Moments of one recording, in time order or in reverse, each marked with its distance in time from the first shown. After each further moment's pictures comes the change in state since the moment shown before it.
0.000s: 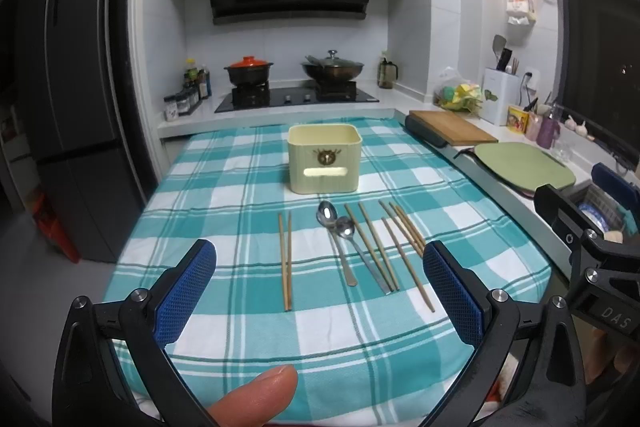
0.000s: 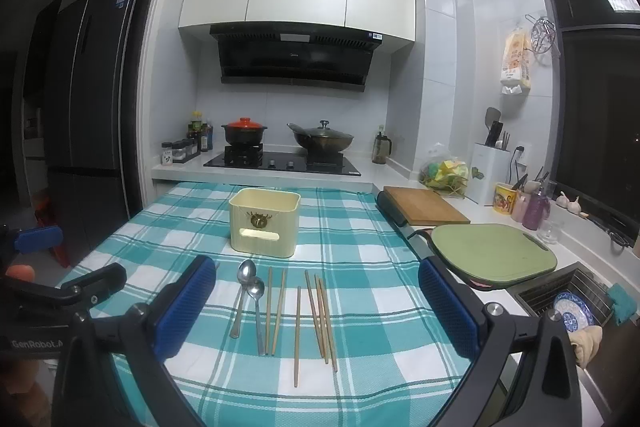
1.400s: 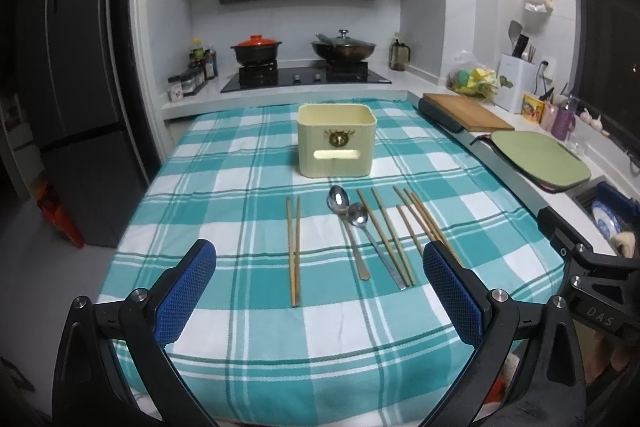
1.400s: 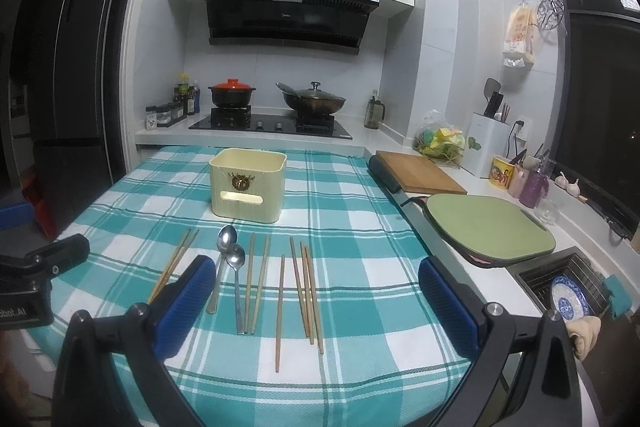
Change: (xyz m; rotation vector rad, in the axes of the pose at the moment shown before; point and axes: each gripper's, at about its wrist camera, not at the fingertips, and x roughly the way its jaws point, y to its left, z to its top) left arm 0.035 0.004 0.000 -0.010 0.074 0.028; right arm 0.048 -0.006 -0.017 -0.022 0.143 -0.044
